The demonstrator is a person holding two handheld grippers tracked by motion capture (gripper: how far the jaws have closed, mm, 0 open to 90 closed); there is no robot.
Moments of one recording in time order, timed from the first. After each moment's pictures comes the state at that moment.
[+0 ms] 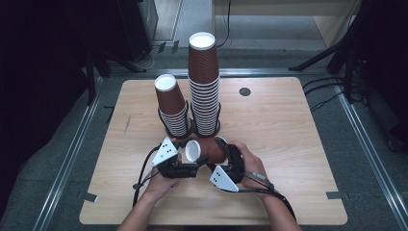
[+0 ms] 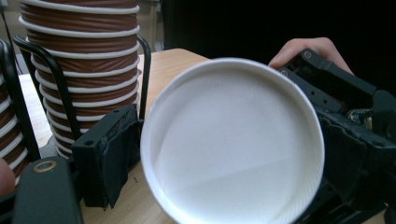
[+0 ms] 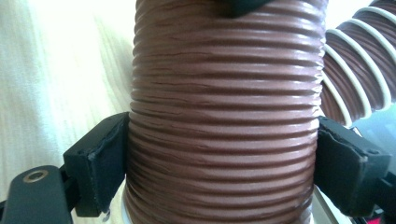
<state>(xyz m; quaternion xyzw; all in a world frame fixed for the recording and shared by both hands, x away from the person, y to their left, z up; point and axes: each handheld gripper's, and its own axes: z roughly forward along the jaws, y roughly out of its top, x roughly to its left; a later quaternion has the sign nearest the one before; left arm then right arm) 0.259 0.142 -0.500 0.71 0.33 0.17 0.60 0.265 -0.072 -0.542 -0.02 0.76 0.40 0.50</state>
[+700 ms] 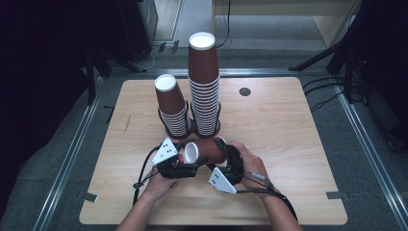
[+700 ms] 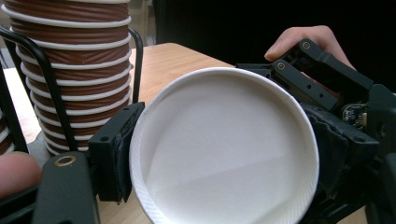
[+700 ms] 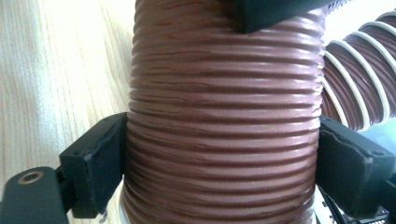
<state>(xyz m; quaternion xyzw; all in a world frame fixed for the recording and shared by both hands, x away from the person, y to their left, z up) 0.260 0.144 -0.502 0.71 0.32 0.15 0.60 0.263 -0.070 -0.543 -0.05 0.77 0.38 0.52</state>
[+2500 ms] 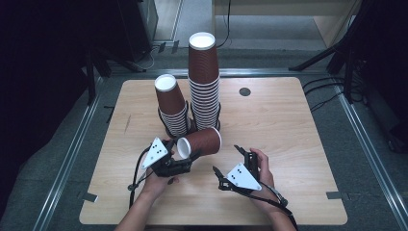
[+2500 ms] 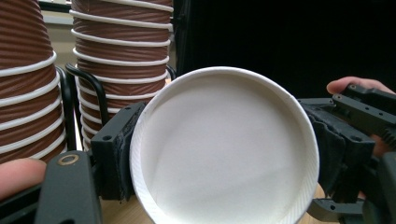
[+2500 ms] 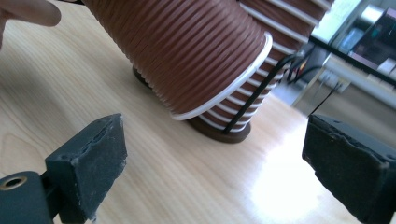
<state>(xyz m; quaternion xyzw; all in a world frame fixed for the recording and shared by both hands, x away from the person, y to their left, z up) 0.258 0.159 -0.504 0.66 0.33 0.21 0.64 0.236 -0.102 -0.527 0.21 0.76 0.48 0.38</state>
